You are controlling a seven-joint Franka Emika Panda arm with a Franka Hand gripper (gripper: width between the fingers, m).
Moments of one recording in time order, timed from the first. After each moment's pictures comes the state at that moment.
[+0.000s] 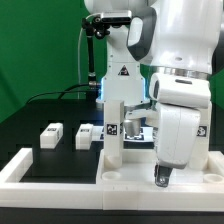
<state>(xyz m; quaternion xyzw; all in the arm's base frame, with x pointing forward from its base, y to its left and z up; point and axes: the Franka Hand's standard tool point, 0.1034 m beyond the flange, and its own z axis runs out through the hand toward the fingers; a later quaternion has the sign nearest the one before) 0.655 0.024 0.033 0.74 0.67 0.01 0.11</state>
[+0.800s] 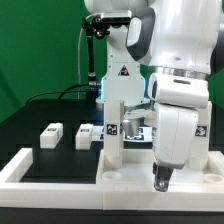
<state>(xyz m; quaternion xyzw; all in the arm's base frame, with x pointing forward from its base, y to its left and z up) 0.655 0.022 0.034 0.74 0.67 0.01 0.11</state>
